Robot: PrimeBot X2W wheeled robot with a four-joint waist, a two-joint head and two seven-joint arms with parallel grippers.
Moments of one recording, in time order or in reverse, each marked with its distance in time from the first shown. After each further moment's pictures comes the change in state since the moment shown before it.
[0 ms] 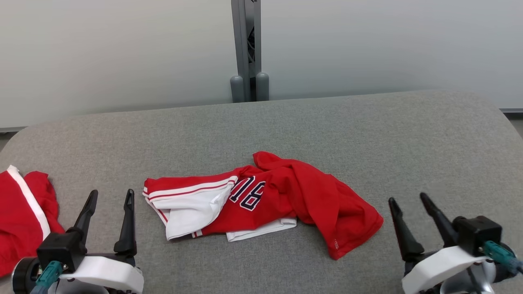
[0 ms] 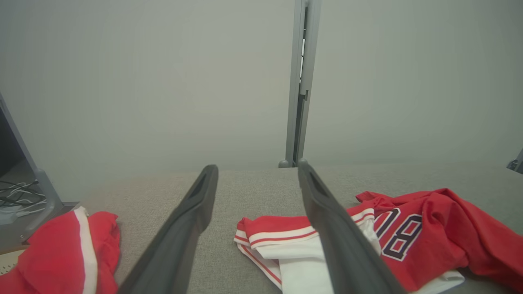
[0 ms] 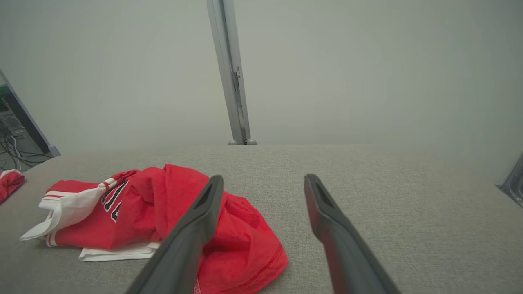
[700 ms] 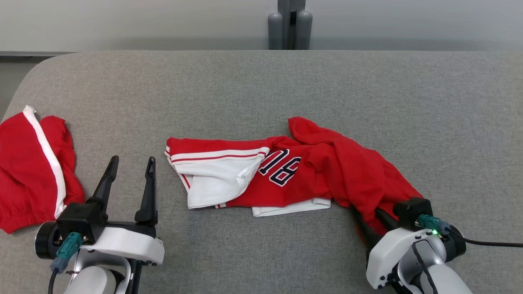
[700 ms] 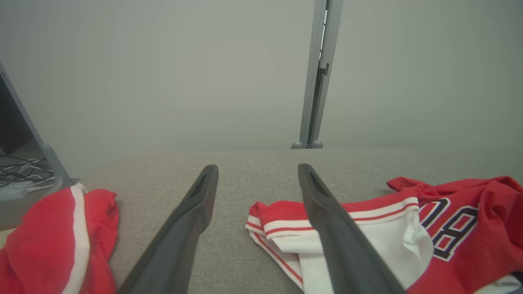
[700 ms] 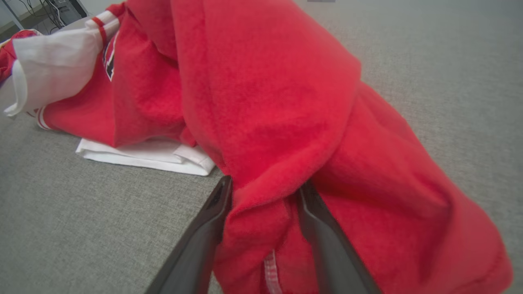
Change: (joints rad) left arm -0.148 -0.053 -0.056 0.038 0.026 -0.012 -0.013; right arm -0.195 -0.012 0.202 0.315 0.012 0.000 0.099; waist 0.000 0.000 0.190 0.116
